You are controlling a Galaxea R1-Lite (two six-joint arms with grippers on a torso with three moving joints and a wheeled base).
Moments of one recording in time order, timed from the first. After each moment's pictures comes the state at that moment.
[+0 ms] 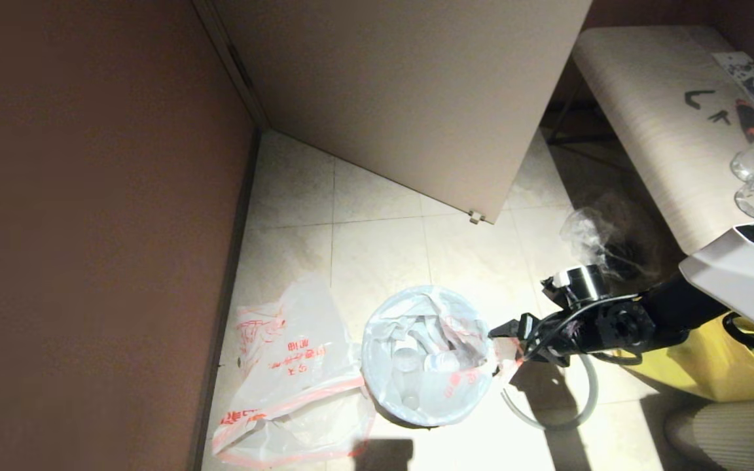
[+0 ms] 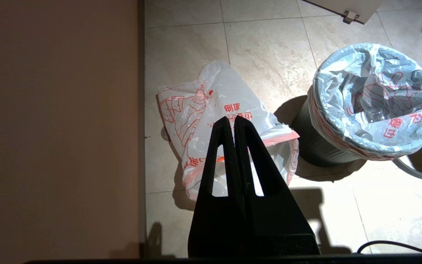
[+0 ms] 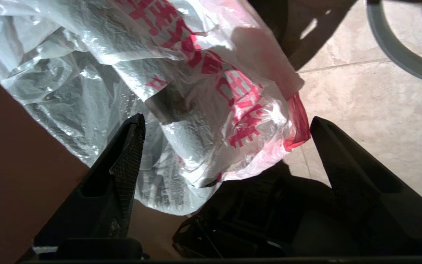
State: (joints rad) left arm 0.00 0.00 0.00 0.00 -0.01 0.00; right arm 0.20 2.28 -1.17 -0.27 0.40 0.58
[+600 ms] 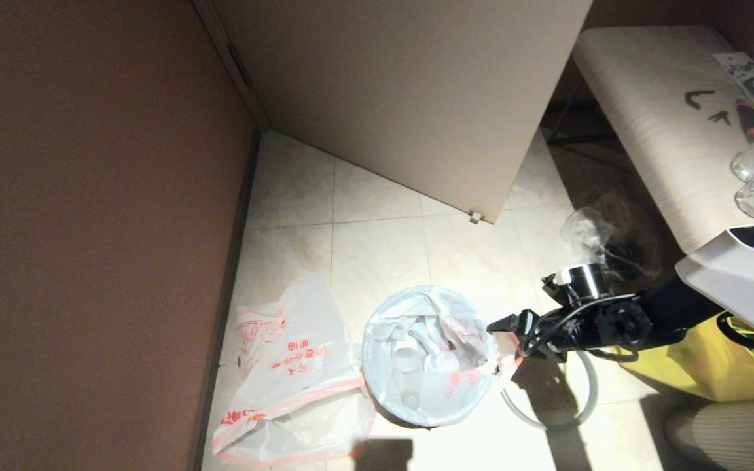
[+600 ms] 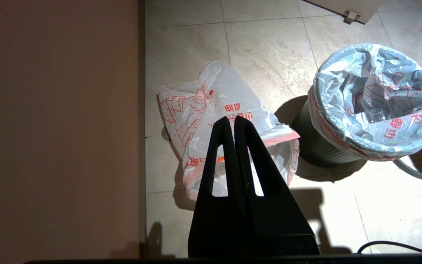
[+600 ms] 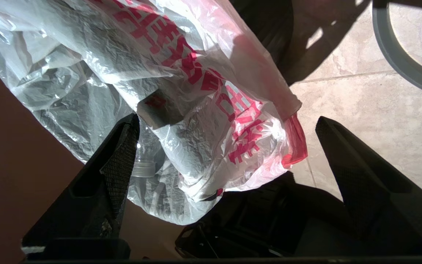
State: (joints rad) left arm 0.00 0.00 0.00 0.00 -0.01 0.00; right arm 0.18 2.31 -1.19 -0.30 0.44 0.58
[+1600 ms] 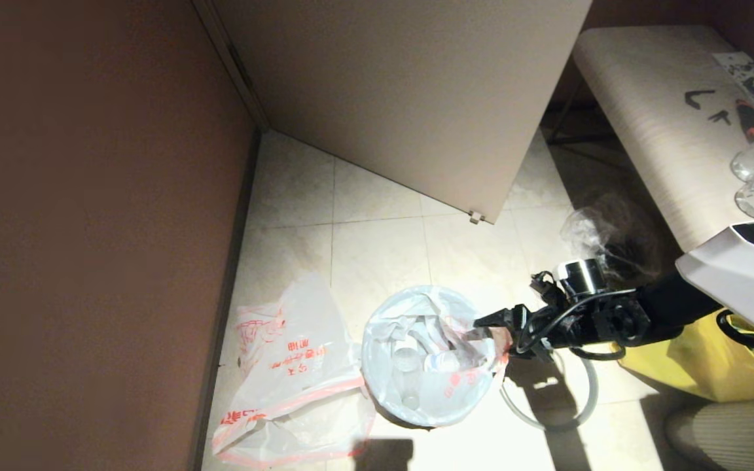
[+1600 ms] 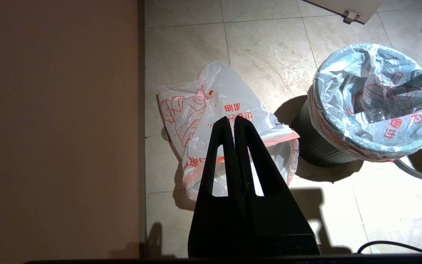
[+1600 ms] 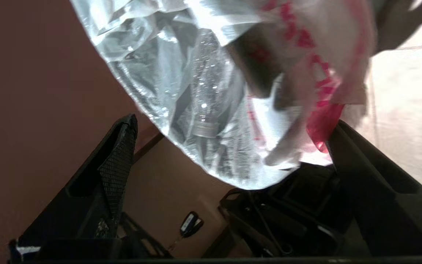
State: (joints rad) left arm 0.00 0.00 0.00 0.00 -0.01 0.00; right arm 0.20 2.30 -1.22 -0.27 0.68 0.64
